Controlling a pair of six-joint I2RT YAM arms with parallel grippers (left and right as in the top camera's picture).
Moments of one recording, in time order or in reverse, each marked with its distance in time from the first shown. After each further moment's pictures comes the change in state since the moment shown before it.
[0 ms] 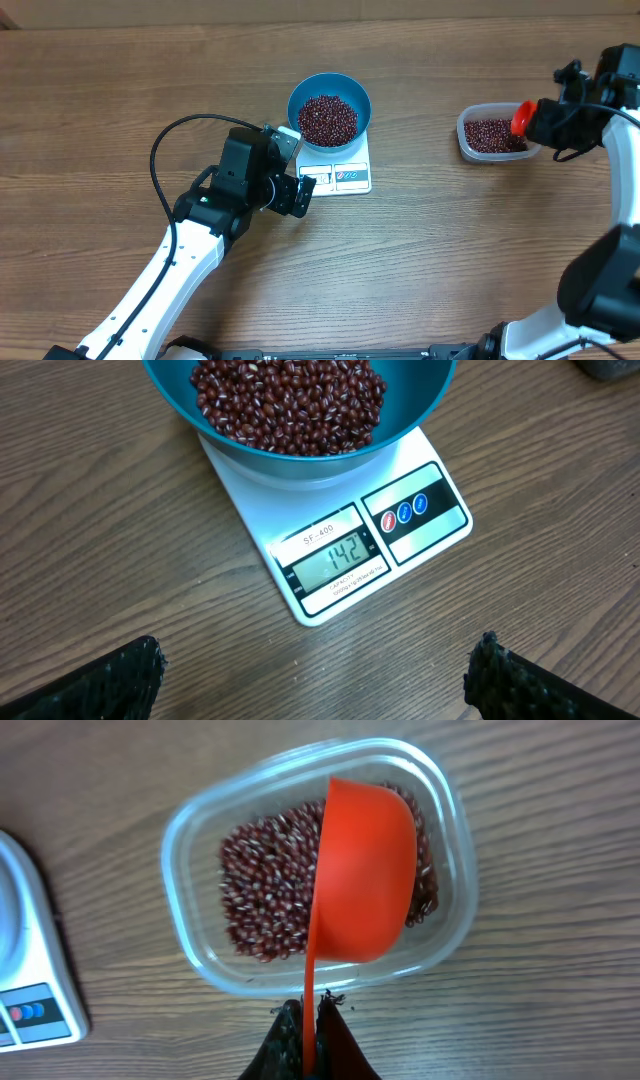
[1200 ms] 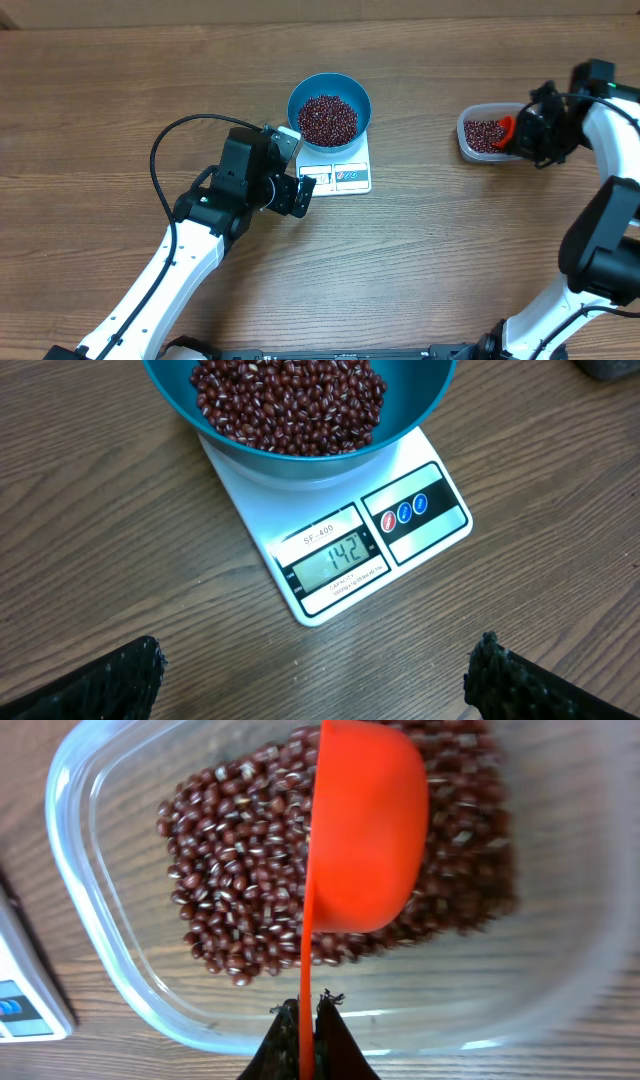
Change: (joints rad) left arm 0.000 0.000 0.000 0.000 0.000 0.000; right arm -0.014 0.175 -0.001 -0.010 -0.086 0.013
